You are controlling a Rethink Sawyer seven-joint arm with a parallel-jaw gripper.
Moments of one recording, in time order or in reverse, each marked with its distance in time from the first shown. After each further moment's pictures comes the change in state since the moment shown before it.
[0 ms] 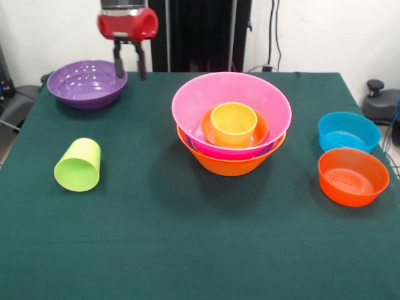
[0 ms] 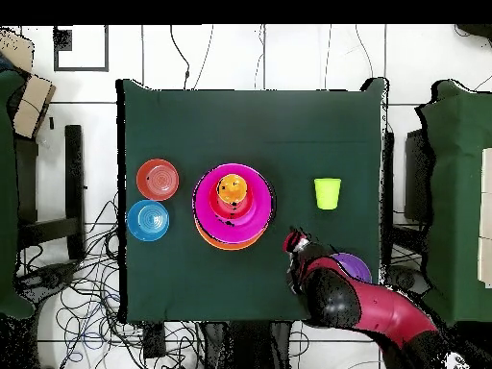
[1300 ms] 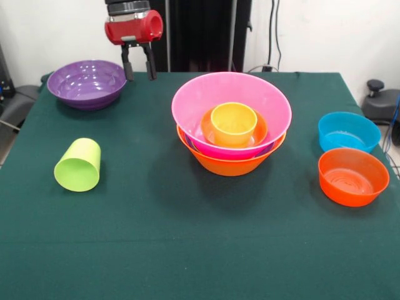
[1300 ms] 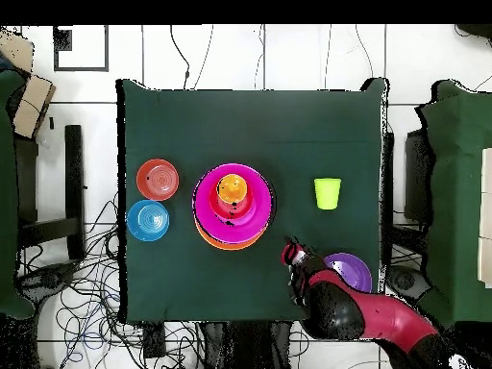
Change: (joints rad) arm -0.140 0.063 0.113 0.032 -0.135 -0.020 0.000
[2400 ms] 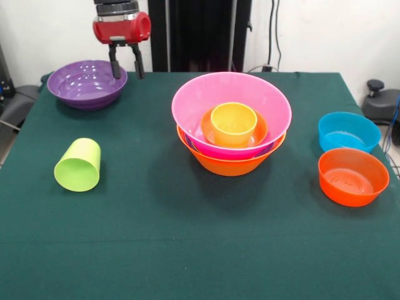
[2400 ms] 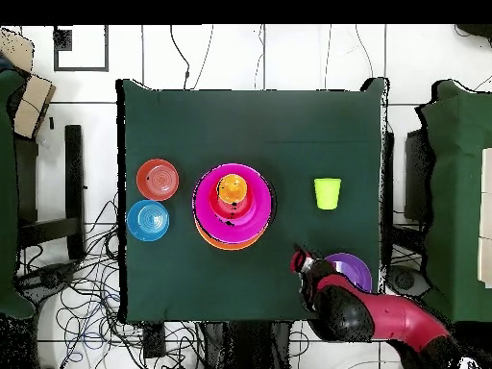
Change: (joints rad) arm -0.021 0.002 -0.015 -0.045 -0.125 0.099 0.000
